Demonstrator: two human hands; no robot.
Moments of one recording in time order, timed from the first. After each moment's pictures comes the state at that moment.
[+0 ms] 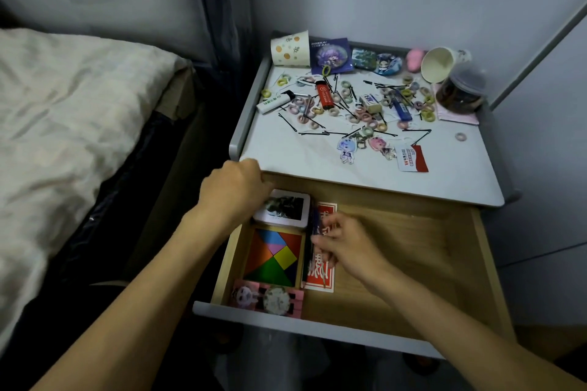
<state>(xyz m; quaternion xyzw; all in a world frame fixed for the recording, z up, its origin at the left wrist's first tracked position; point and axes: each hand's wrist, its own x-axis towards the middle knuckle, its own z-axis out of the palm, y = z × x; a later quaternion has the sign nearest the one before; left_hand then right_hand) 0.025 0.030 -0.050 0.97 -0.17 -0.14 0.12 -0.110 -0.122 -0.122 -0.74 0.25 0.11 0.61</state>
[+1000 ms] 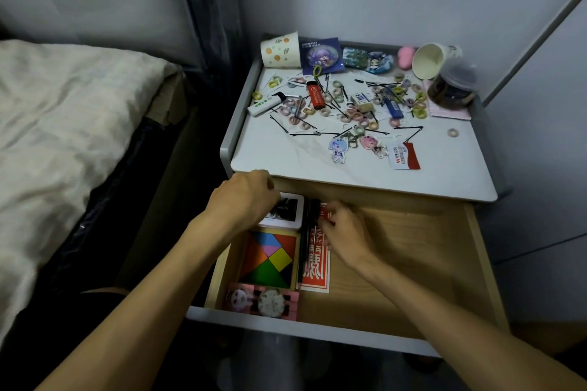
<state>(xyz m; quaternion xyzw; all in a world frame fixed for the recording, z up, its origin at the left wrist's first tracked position) 0.015 0.022 -0.055 0.95 -0.21 -0.18 0.15 -0.086 -0.141 -0.170 -0.87 0.28 0.01 0.40</state>
